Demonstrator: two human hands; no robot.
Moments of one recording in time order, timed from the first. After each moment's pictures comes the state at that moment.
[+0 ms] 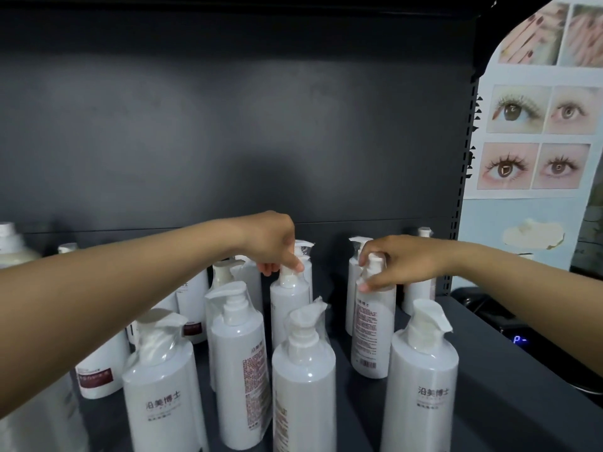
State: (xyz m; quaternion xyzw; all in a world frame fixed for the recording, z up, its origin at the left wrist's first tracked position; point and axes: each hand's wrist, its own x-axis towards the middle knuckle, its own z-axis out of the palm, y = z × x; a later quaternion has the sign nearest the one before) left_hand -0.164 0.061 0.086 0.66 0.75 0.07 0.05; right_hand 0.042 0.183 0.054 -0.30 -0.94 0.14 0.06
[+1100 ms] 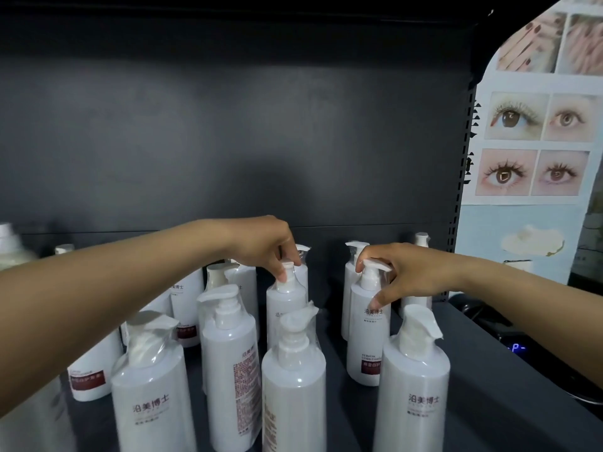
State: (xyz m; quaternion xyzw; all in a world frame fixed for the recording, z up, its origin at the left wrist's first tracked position) left_hand -0.167 0.060 0.087 0.72 0.69 0.01 -0.01; right_hand 0.054 0.187 0.047 -0.24 -0.95 0.18 0.10
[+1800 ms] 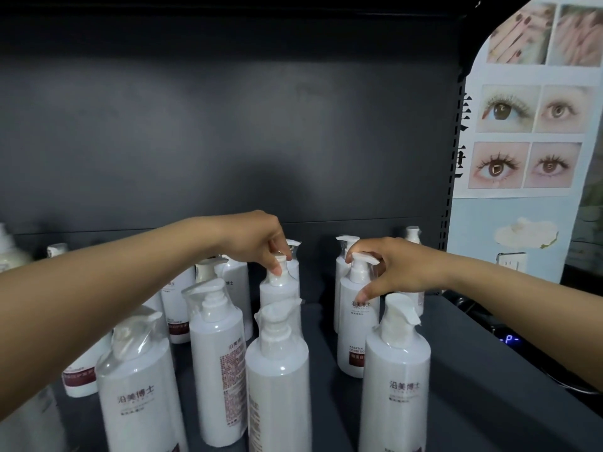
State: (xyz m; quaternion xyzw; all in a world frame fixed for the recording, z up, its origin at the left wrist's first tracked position) left_hand -0.155 0.057 0.085 0.69 0.72 0.04 0.01; right_hand 0.058 0.187 0.038 -0.23 -0.95 0.16 0.14
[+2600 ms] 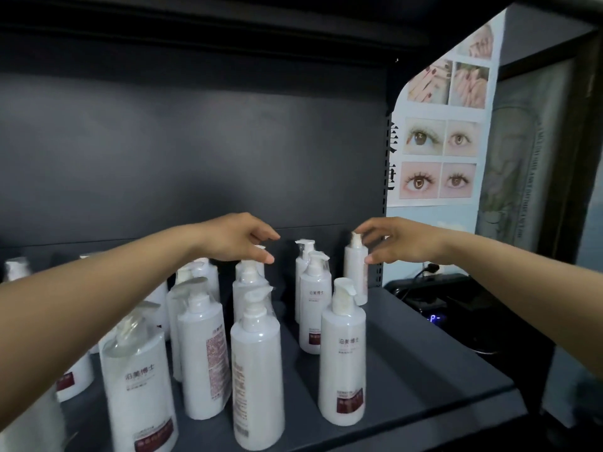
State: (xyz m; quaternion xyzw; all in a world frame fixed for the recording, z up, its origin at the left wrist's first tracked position) left_hand -0.129 0.024 0.096 0.70 0.68 0.17 0.07; right_hand 0.140 0.143 0.079 -0.37 -0.87 0.26 0.19
